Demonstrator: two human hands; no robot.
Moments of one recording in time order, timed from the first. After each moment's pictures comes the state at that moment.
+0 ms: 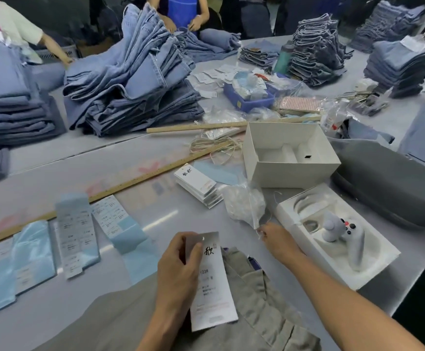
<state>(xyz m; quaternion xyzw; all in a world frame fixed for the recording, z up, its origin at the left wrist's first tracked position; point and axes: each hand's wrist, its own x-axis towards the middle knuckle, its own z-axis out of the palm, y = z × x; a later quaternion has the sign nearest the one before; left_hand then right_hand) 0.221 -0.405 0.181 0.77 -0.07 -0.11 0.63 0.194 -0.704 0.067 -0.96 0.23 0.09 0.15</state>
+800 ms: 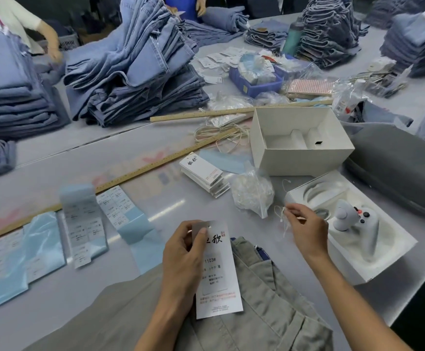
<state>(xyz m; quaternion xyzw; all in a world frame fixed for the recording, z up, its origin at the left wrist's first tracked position) 0.223 -0.407 0.187 0.72 -0.04 -0.16 0.68 0.162 -0.690 0.096 -0.80 0.35 -0.28 0.39</state>
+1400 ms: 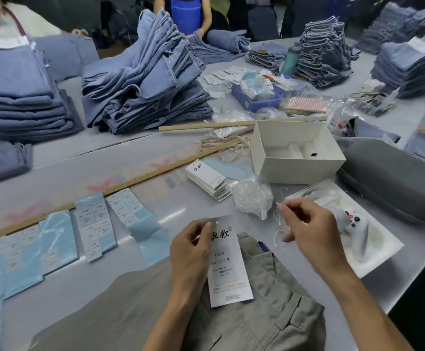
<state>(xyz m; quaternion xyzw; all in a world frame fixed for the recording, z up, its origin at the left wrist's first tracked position) 0.208 -0.398 0.201 0.72 -0.05 -0.09 0.69 0.122 -0.598 0.242 -0.79 0.23 -0.27 0.50</state>
